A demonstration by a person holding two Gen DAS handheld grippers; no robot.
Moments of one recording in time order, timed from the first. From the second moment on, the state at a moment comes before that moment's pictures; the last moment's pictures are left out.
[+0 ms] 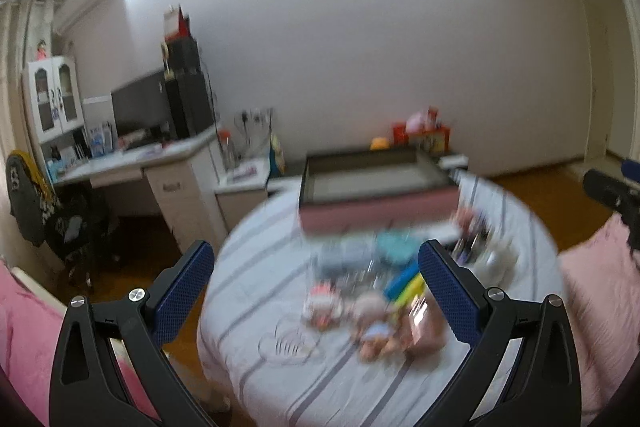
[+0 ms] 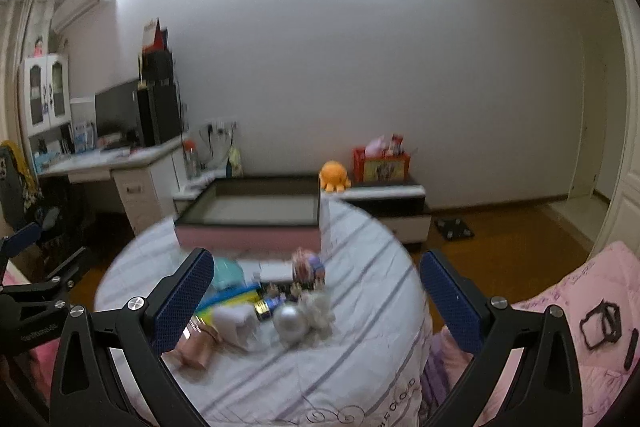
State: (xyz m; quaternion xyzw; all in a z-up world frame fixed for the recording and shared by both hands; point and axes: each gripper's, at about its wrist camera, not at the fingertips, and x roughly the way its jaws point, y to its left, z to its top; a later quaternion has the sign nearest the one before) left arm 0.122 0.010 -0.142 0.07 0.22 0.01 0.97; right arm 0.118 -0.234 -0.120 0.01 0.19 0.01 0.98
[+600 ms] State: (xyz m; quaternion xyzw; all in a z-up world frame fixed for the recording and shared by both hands) left arm 0.182 0.004 -0.254 0.07 0.34 -0.01 0.94; right arm 0.155 -0.234 -0.220 0.00 0.31 0.05 0.95
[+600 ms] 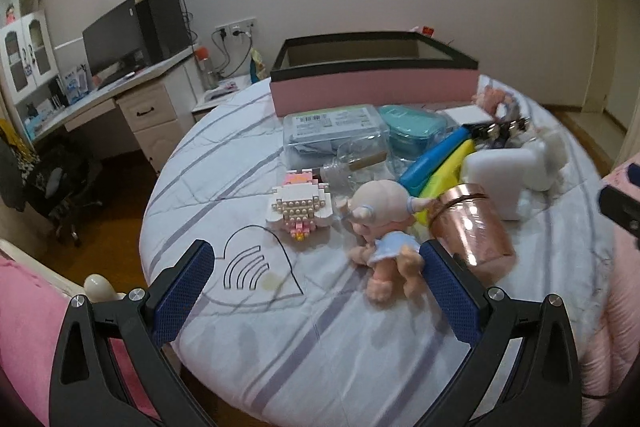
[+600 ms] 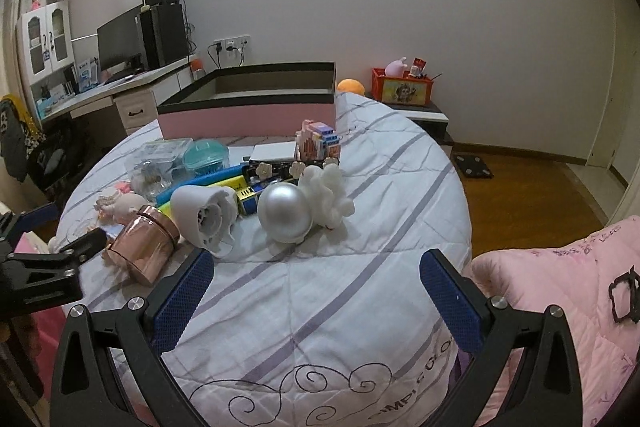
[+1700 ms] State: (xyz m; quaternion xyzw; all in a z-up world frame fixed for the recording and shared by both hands) left arm 0.210 0.013 -0.275 0.00 0.36 -0.10 0.93; right arm 0.163 -0.193 -0.241 -0.01 0.34 0.08 0.94
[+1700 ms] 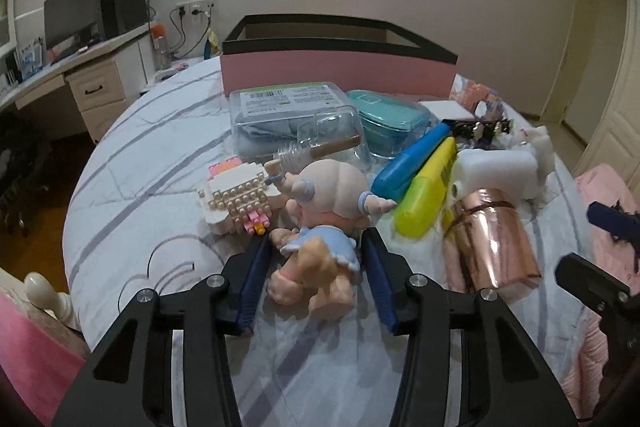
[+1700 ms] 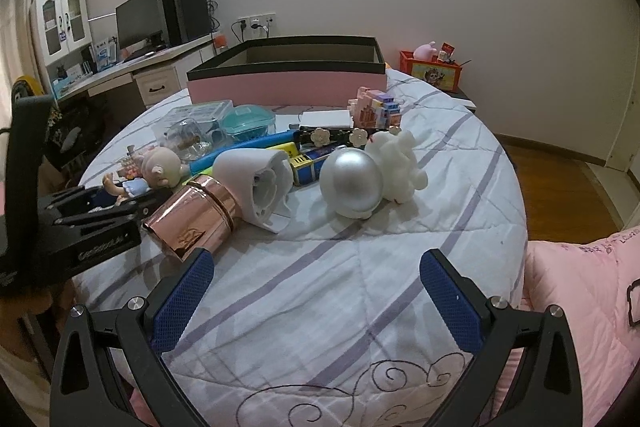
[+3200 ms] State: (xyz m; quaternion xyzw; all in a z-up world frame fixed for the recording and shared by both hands) left arm 0.180 0.022 -0.274 0.01 0.34 -0.10 0.93; right arm 0.170 -0.171 -0.252 0.03 0.34 0.17 0.92
